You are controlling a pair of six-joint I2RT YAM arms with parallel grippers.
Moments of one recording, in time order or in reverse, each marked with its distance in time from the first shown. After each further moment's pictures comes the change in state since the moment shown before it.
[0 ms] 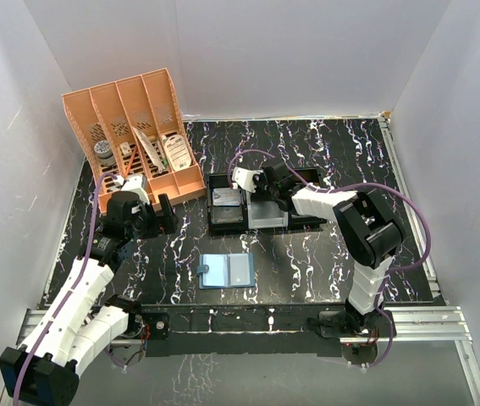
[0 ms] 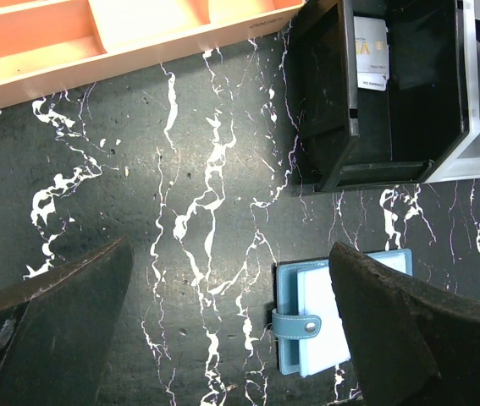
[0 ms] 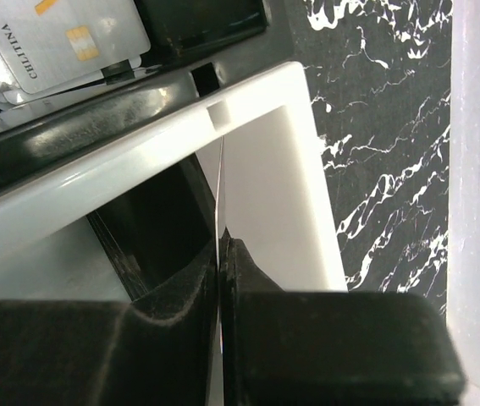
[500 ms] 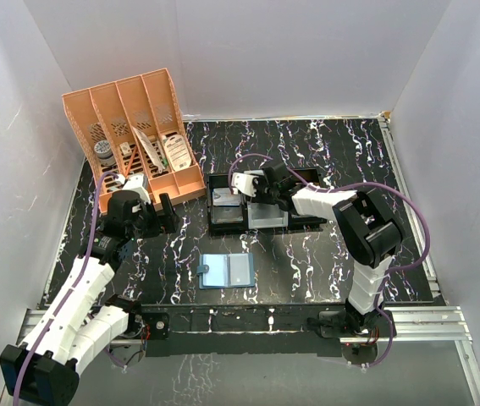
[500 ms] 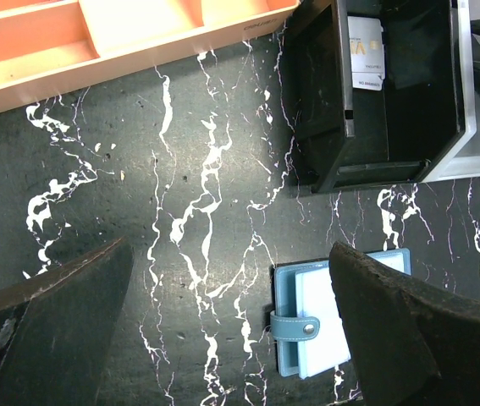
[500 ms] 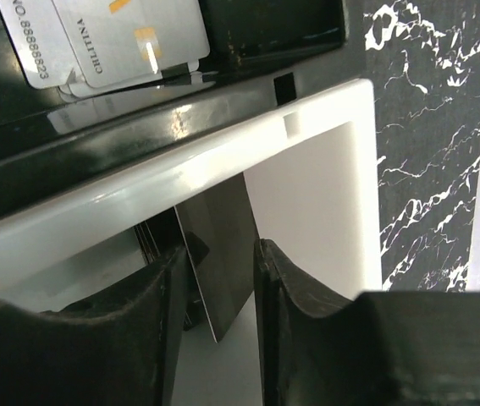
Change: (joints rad) left arm 0.000 0.010 0.000 0.012 0.012 0.007; right arm -0.004 0.012 0.000 -0.036 -0.086 -0.047
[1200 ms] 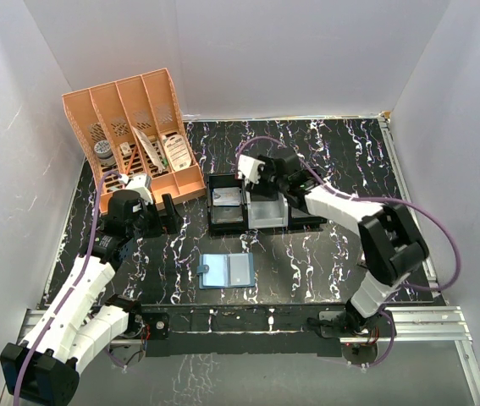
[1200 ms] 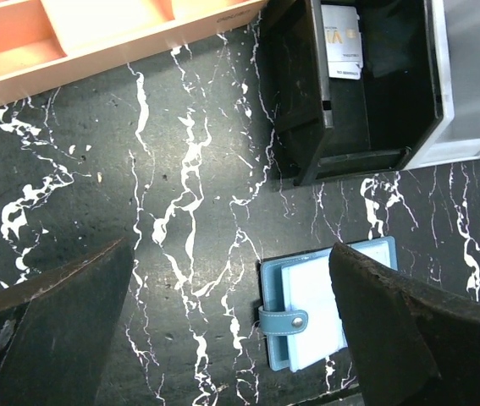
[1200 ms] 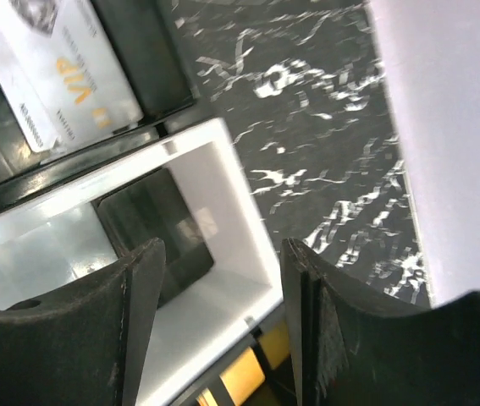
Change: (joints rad) left arm 0.000 0.010 -0.004 0.019 0.061 0.008; right arm -0.010 -0.146 0.004 -0.038 -0.054 0.096
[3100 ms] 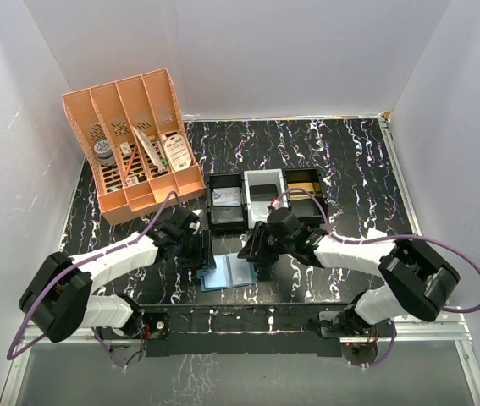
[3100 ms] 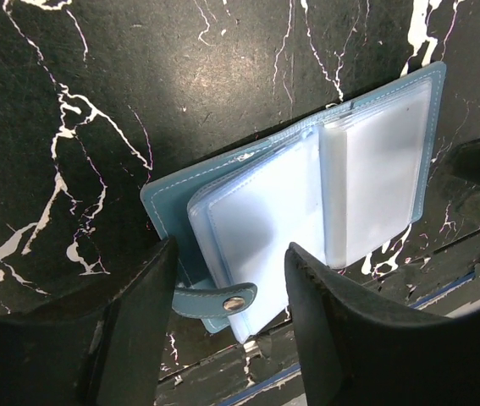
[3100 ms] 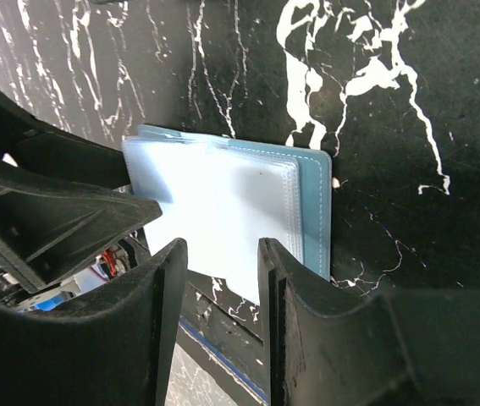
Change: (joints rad) left arm -0.376 0.451 -0.105 0.120 0.139 -0.276; right arm 0.268 -0.325 -0.506 0.043 -0.107 1.911
